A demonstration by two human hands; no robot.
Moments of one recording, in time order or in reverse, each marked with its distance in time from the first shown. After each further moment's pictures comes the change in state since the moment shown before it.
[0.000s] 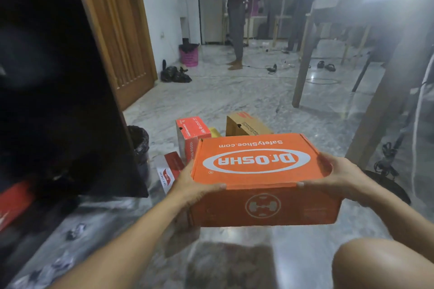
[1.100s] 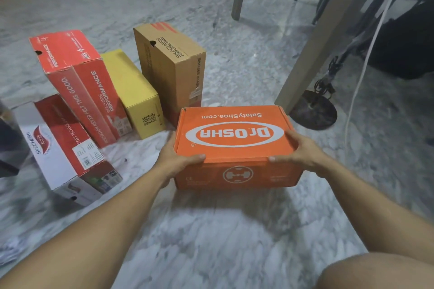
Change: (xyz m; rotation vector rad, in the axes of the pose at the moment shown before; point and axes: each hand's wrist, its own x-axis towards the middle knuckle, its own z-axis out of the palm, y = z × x) left_hand 0.142 -0.150 0.176 -0.085 -0.231 -0.258; right_hand 0.057 0.209 0.021 -0.042 -0.041 0.426
